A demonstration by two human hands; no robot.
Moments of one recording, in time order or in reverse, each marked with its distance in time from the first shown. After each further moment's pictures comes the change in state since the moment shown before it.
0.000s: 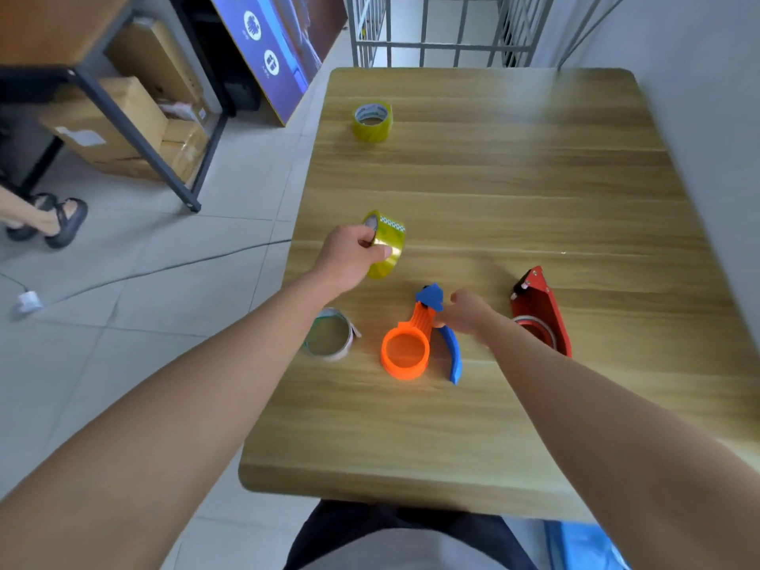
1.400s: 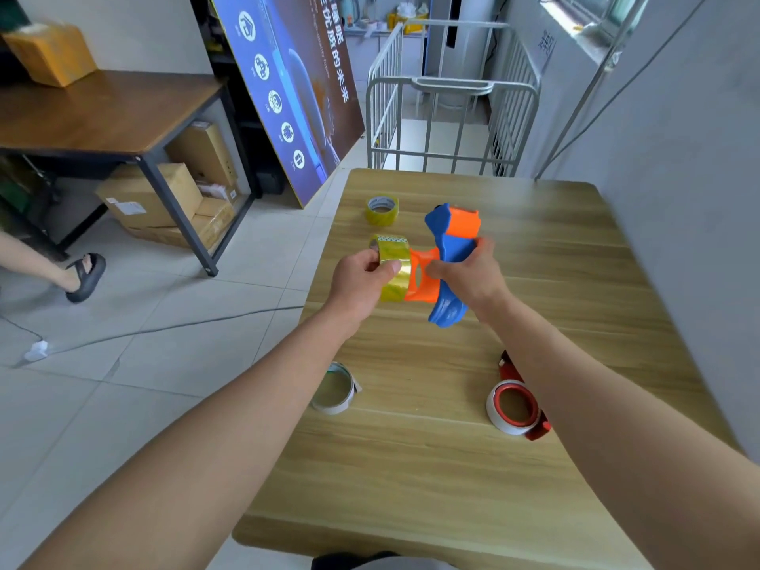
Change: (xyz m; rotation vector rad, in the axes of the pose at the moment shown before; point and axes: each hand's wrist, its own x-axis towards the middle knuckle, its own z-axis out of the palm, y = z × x) left_hand -0.049 0.076 -0.026 -0.404 0.196 0.071; right_hand -0.068 -0.073 -0.087 0.576 0.415 -0.454
